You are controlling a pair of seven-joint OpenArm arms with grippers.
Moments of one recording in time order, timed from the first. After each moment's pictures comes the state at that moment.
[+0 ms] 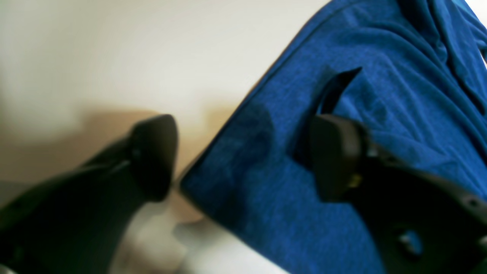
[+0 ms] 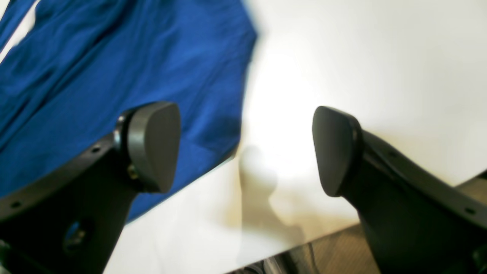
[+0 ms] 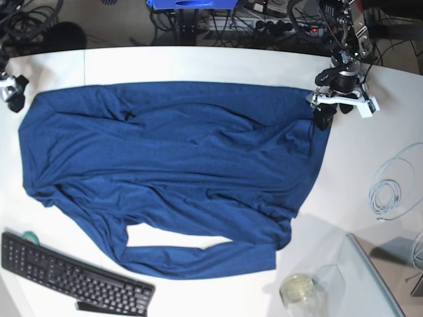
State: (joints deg) left arm 16.3 -5.2 -24.5 68.0 -29.3 -12.3 8.6; right arm -16.2 7.1 52.2 74.4 31.2 30.6 -34.2
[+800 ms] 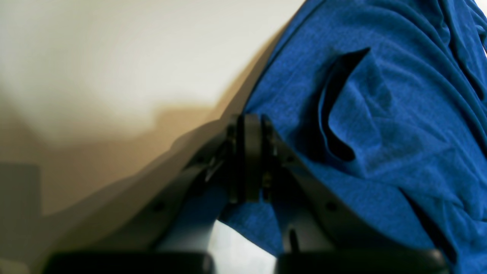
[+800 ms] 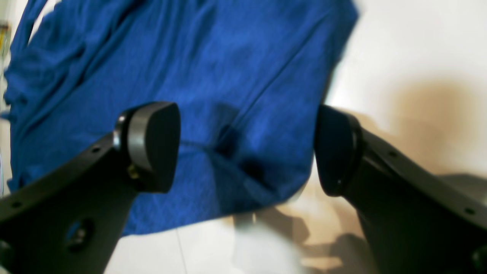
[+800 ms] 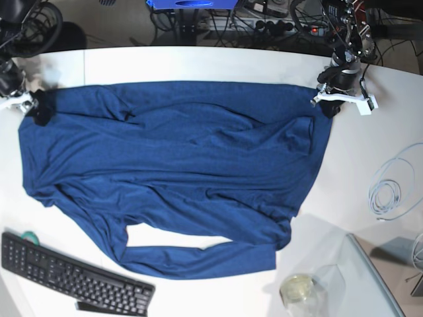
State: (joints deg) left arm 16.5 -6.4 -26.1 67.1 -31.0 -13.8 12.5; right arm -8.4 12.3 44.9 55.9 34.1 39.3 -36.9
